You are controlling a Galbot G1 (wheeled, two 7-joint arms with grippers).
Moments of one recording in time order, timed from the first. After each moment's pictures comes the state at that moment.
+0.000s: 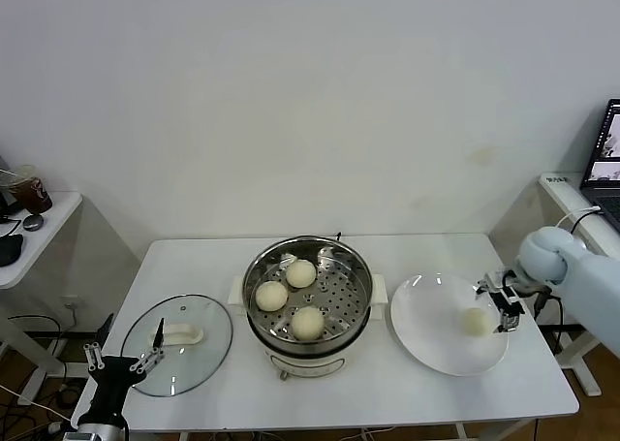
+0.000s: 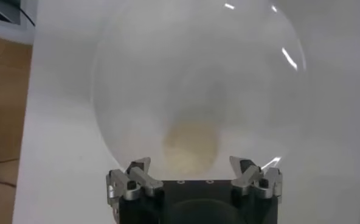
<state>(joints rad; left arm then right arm) 1.71 -1.25 -0.77 -1.97 -0.13 -0.30 -0.02 -0.15 0.60 -0.59 1.22 -0.34 -0.01 -1.19</state>
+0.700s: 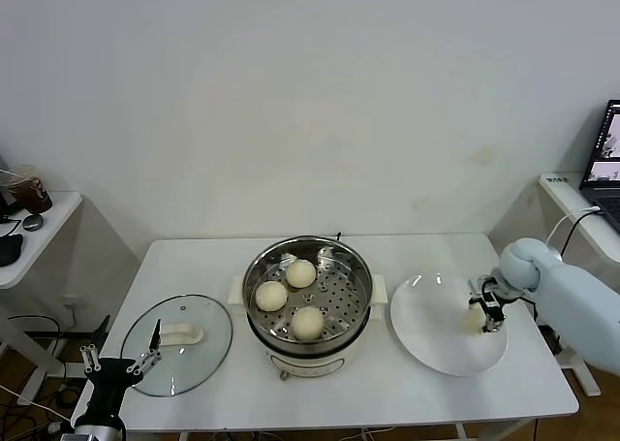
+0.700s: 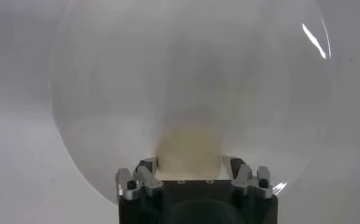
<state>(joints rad) 1.71 -1.25 -0.78 -1.97 -0.13 -0.30 -0.02 -0.21 0.70 -0.52 1.11 -0.43 -0.04 -1.18</state>
